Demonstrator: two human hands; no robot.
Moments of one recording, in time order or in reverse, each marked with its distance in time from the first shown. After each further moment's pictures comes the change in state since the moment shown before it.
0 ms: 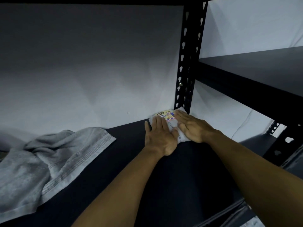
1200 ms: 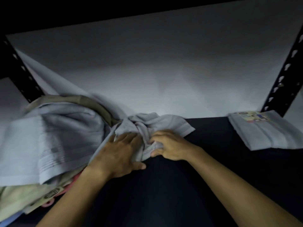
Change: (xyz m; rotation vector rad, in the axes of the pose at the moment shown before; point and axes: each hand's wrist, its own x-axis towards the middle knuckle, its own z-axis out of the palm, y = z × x) left_hand -0.254 -0.246 -0.087 0.286 -0.014 -0.175; right_hand 0.019 -0.305 0.051 0.332 -0.082 -0.685
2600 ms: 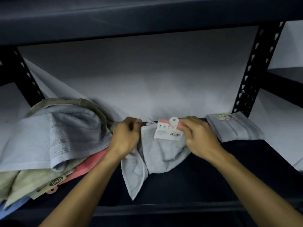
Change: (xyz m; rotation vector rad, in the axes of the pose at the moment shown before) left_hand -0.008 0.060 -0.040 -0.972 0.542 -0.373; right_hand -0.123 -0.040 -0.065 -0.096 0.719 0.073
